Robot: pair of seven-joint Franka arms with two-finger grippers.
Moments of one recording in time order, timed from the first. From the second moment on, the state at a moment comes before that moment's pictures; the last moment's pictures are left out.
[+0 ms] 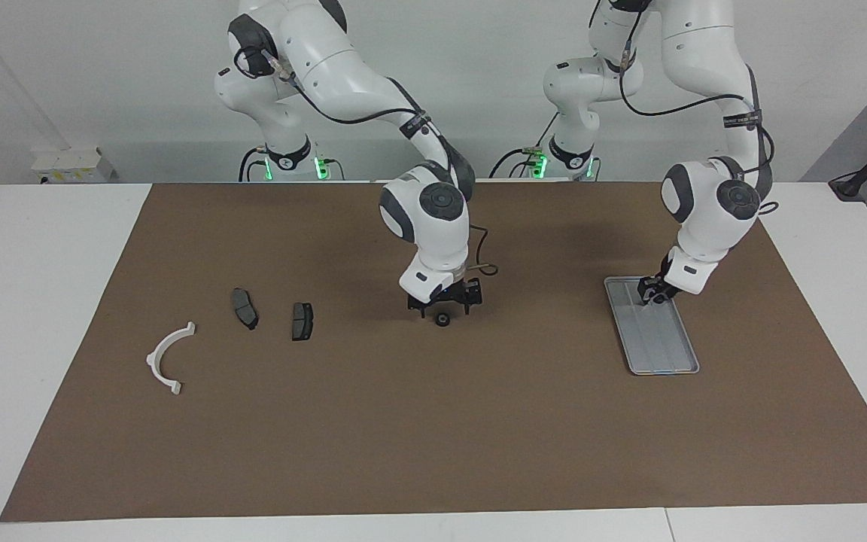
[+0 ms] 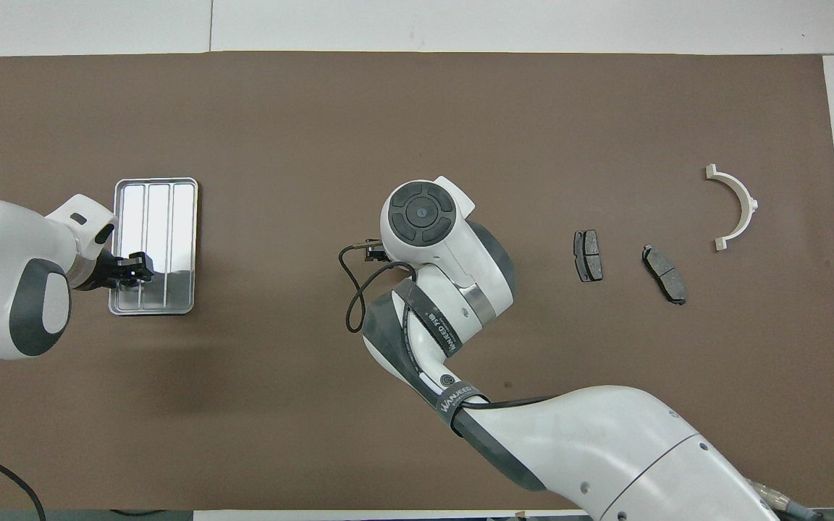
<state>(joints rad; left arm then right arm) 0.08 0.16 -0.02 -2.21 0.08 2.33 -0.13 0.54 0.57 0.08 -1.61 -0.02 2.22 0.60</state>
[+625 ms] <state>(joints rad) 0.08 0.16 -0.03 -2.22 0.08 2.33 -0.13 0.54 0.58 0.08 -1.62 -0.02 2.23 0.60</state>
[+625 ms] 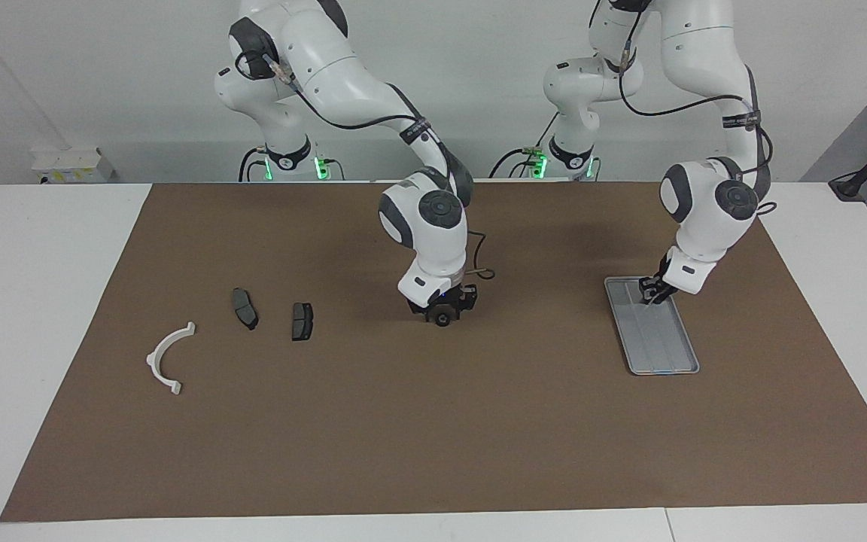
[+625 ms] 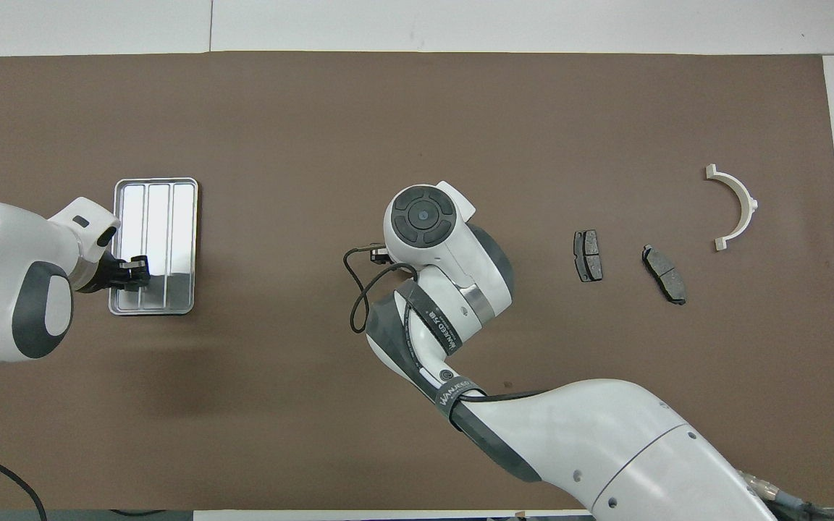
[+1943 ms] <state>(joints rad) -0.30 0.14 -0.06 -1.96 -0.03 2.17 -0.72 0.25 0.40 0.07 -1.52 -0.03 1.97 0.20</state>
